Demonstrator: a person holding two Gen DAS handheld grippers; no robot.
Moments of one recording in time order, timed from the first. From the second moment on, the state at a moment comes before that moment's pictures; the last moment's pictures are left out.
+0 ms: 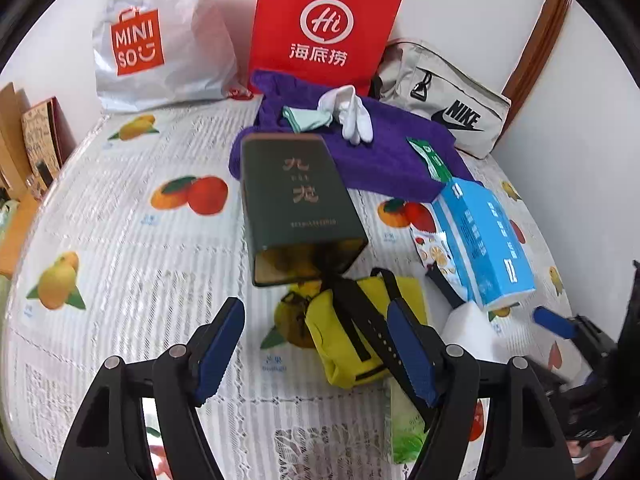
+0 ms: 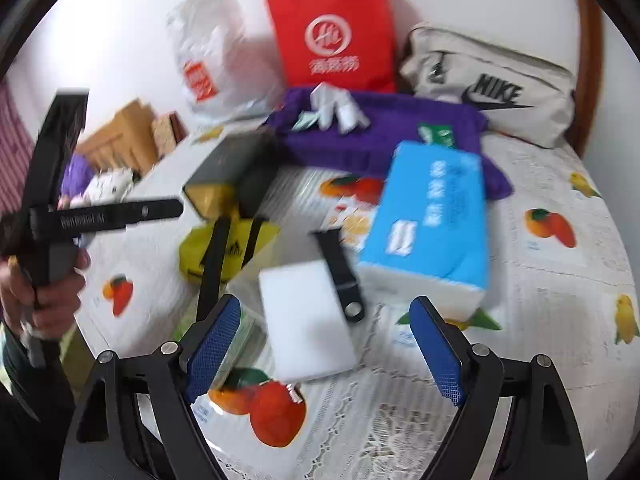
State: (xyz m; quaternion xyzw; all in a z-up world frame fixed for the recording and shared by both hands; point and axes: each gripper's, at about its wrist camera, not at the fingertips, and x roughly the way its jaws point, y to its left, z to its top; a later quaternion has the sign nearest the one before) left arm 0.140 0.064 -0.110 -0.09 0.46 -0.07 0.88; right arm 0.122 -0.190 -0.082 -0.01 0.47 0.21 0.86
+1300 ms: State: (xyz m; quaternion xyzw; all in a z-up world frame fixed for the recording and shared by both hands) left arm 0.151 -0.008 -0.149 -0.03 0.51 -0.09 0.85; right arm 0.092 -0.242 -0.083 0.03 0.45 0.19 0.87
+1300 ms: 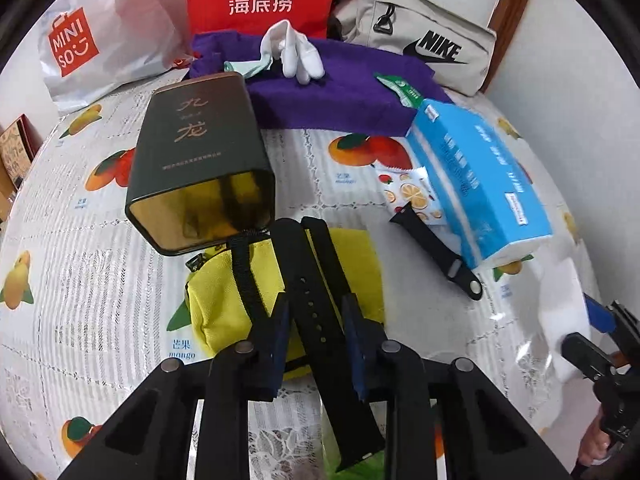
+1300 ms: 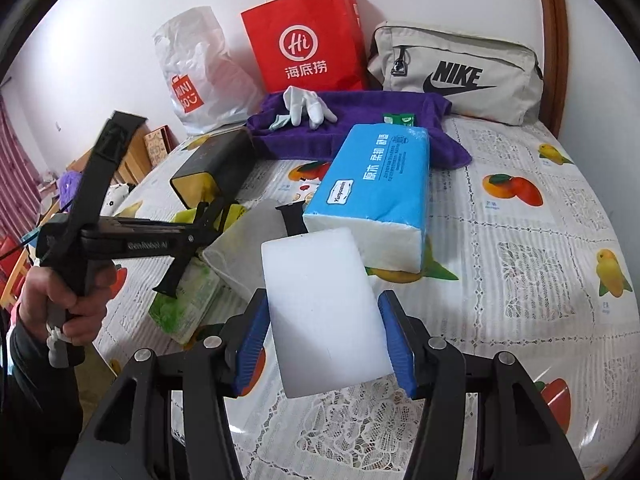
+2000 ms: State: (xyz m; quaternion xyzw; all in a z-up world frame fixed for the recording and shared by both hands) left arm 0.147 0.013 -0.130 -0.09 0.50 -0.13 0.85; right arm 0.111 -0.245 -0.050 0.02 0.43 0.19 0.88
